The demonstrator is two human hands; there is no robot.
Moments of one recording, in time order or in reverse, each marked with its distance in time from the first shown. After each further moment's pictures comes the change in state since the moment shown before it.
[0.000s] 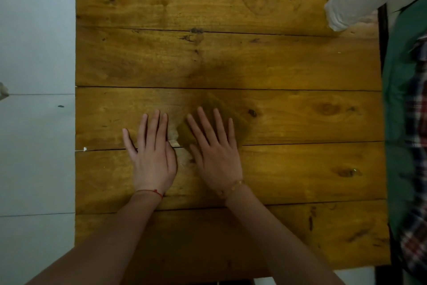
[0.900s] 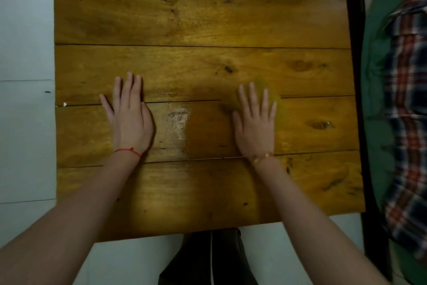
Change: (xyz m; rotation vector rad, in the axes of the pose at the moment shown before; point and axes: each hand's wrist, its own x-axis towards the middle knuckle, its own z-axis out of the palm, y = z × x) left_hand -0.023 -0.002 0.003 -0.145 0.126 -0.022; right_hand -0.083 0.098 0.004 -0.042 0.076 0.327
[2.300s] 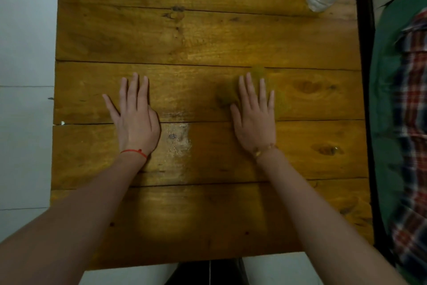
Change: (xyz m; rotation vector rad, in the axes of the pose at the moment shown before) left_hand 0.041 0.011 0.013 0.129 -0.003 0.007; right_hand 0.070 -0.005 -0.013 -0.023 0.028 -0.113
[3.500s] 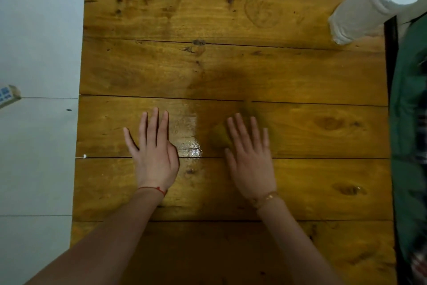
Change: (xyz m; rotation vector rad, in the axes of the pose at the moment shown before) left_hand 0.005 0.003 -0.008 0.049 -0.086 -0.019; right_hand -0.003 -0.043 -0.001 0.019 -0.094 -0.110
